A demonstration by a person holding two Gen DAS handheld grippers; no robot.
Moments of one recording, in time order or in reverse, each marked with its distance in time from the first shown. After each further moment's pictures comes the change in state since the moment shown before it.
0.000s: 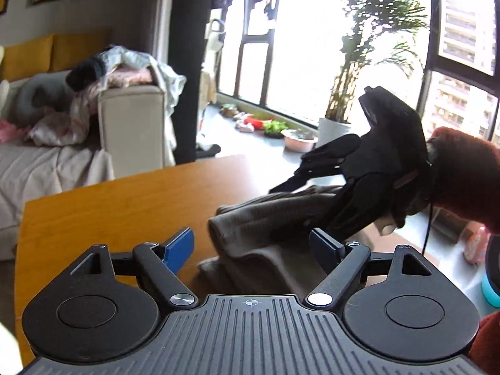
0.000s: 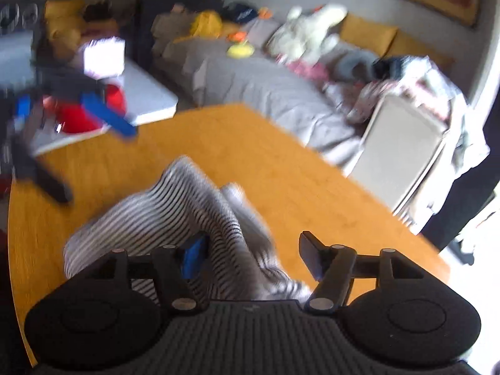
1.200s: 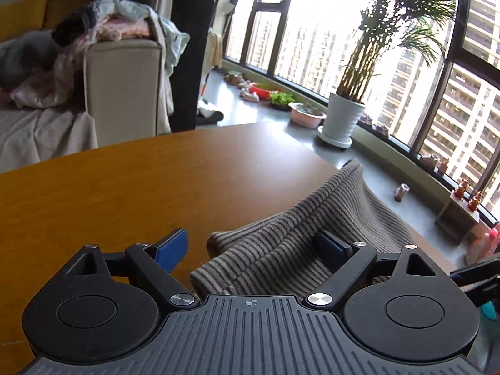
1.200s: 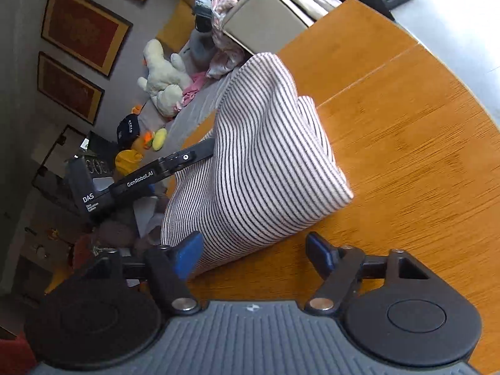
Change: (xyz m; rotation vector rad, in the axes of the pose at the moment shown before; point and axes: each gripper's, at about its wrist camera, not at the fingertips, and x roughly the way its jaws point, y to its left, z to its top) left arm 0.123 0.043 0.003 -0.154 0.154 0.019; right arm -0.030 0.001 -0.163 1.160 0.004 0.194
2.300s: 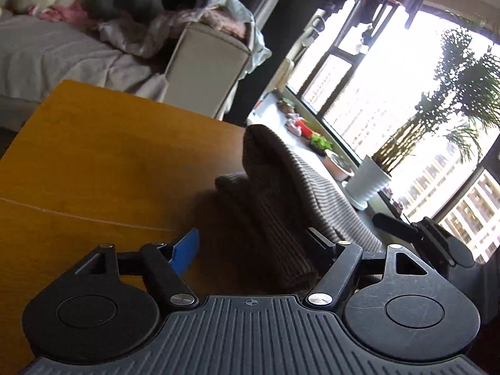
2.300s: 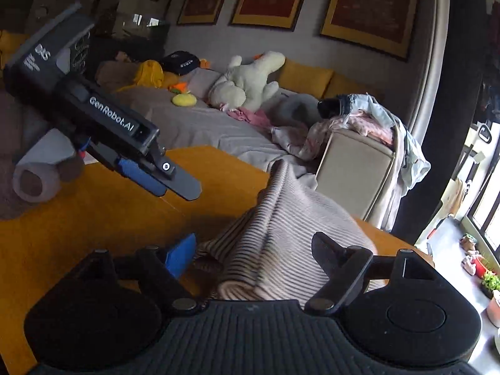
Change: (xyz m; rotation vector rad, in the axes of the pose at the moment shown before) left arm -0.080 0.041 -0.046 -0.380 -0.126 0.080; right arm 0.106 0.147 -0.038 -1.113 -0.240 -0.324
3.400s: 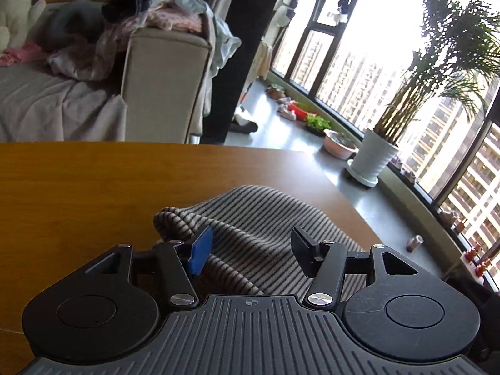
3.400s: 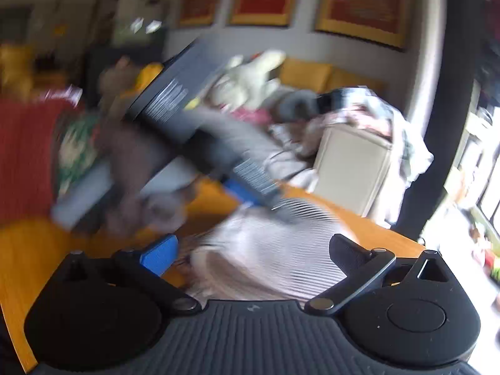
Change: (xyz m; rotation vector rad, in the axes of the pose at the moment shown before) left arm 0.104 -0.066 0.038 0.201 0.054 0.045; right arm -0.052 -0.073 -0.003 0.156 -0.057 0.020
